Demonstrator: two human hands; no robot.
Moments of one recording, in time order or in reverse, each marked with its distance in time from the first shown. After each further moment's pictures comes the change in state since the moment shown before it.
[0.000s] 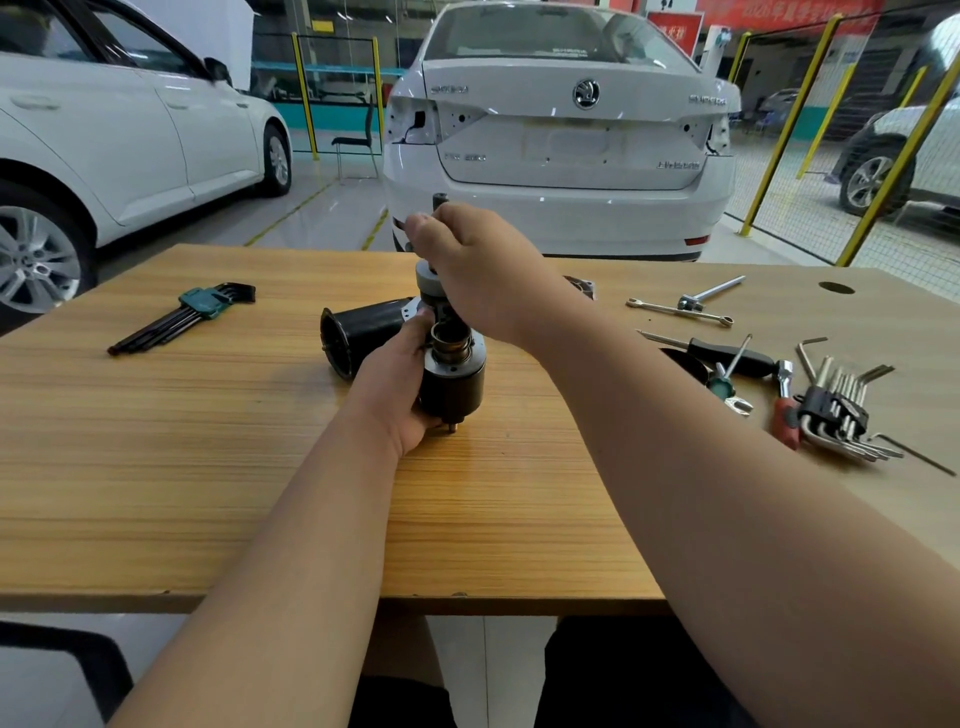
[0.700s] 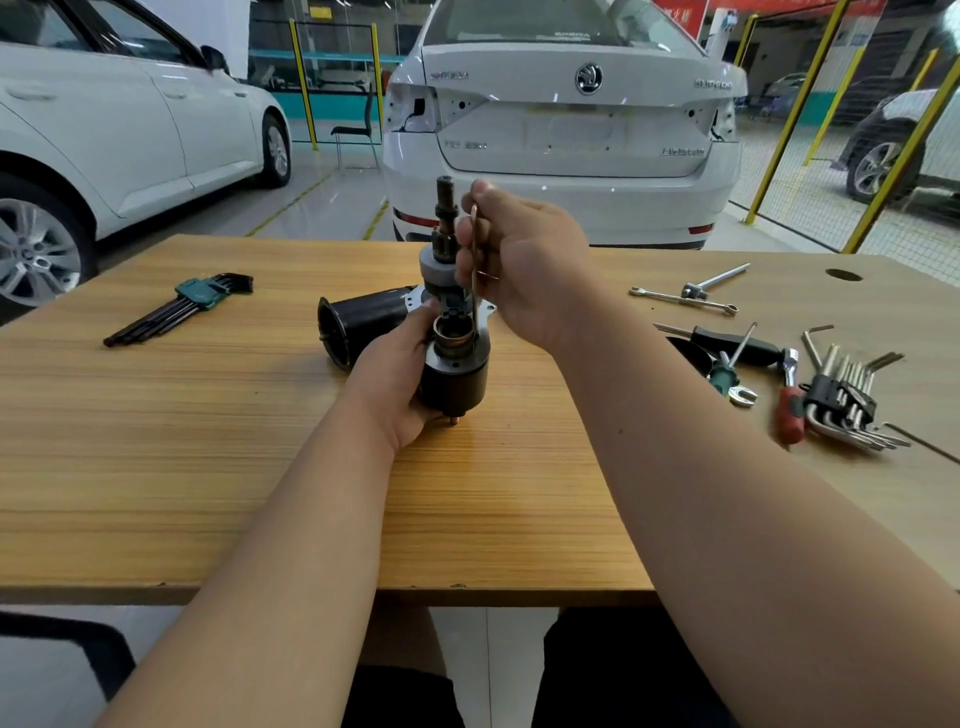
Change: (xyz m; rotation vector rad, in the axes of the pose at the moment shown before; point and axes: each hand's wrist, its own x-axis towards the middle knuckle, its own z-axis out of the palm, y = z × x) left_hand -0.001 -0.002 -0.001 0.053 -0.115 0.033; right_hand 0.005 0.029 -0.001 1.076 0.140 0.278
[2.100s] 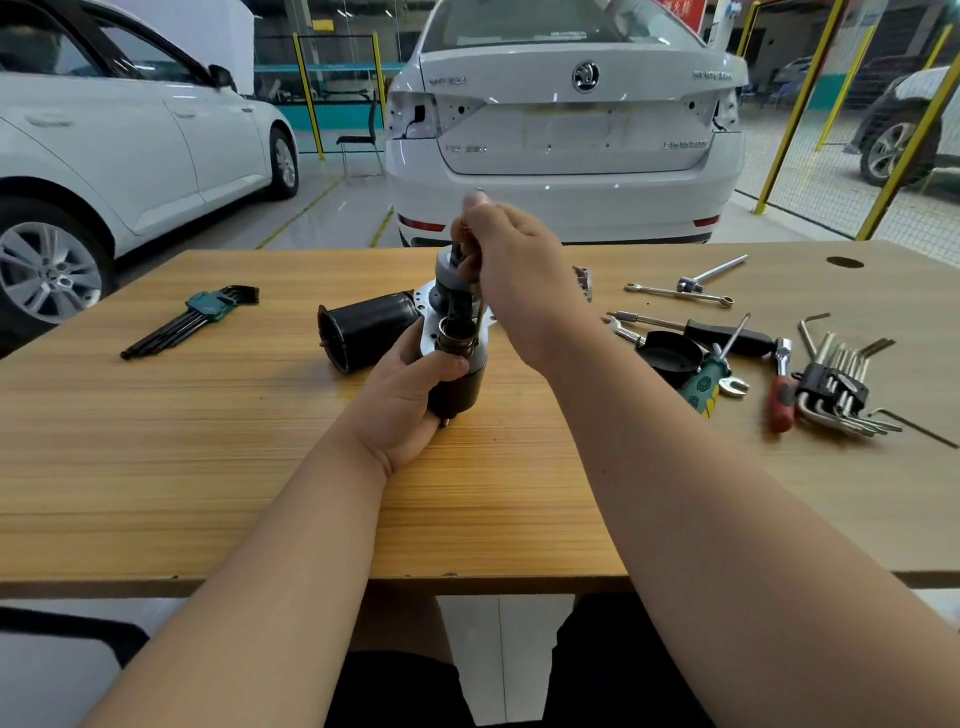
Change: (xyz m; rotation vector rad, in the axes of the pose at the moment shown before) left_hand -0.013 -0.015 -0.005 0.104 -0.322 0.197; right_hand -0.027 -0.003 0.000 -0.497 0.056 -0.210
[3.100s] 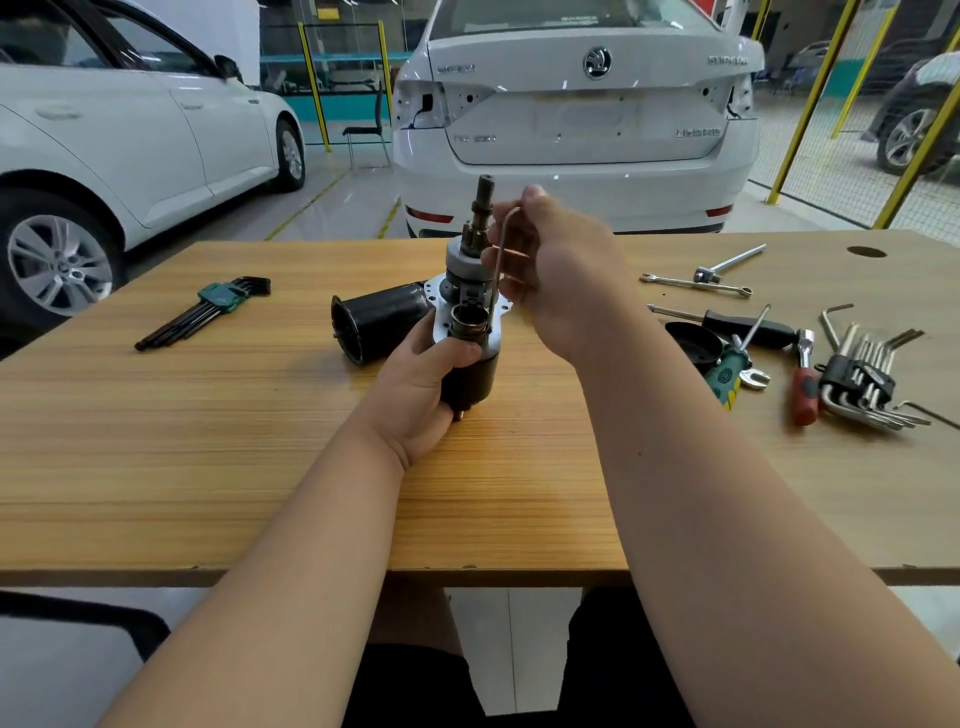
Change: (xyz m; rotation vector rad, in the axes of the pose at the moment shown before) left_hand -0.001 0.001 0.001 -0.067 0.049 -0.013; right_hand 0.007 0.011 -0.010 0.442 0.119 0.261
